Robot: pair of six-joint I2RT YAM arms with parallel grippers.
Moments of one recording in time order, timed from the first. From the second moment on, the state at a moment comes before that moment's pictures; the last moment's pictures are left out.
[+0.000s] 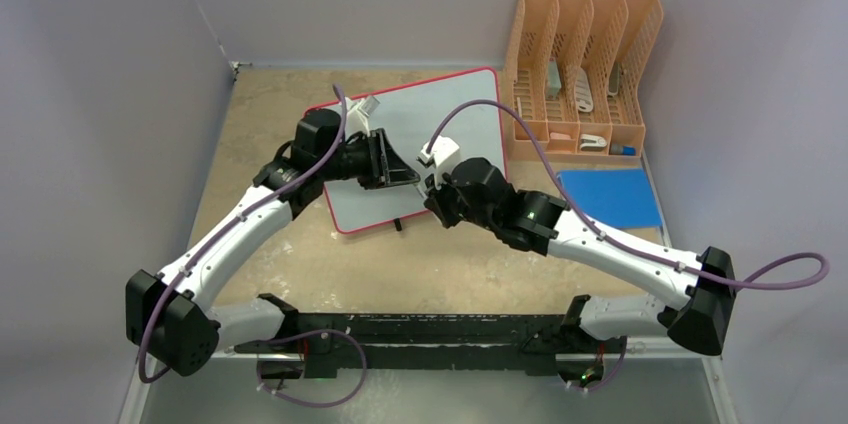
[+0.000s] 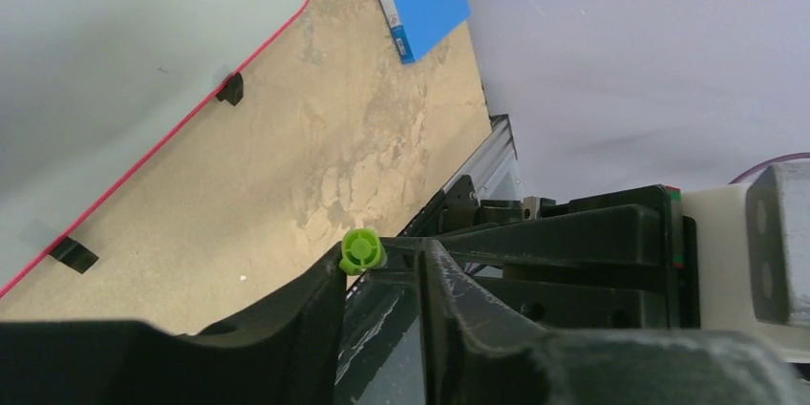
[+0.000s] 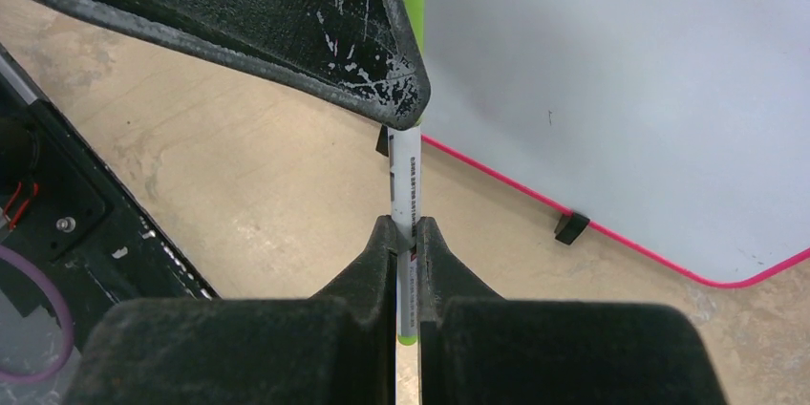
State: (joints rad) left arm -0.49 1.20 1.02 -0.29 0.58 -0.78; right arm 1.02 1.23 1.06 -0.39 0.16 0.17
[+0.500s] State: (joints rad) left arm -0.48 1.22 0.99 -0.24 0.64 -0.81; right arm 1.02 1.22 1.04 -0.35 0.15 0.15
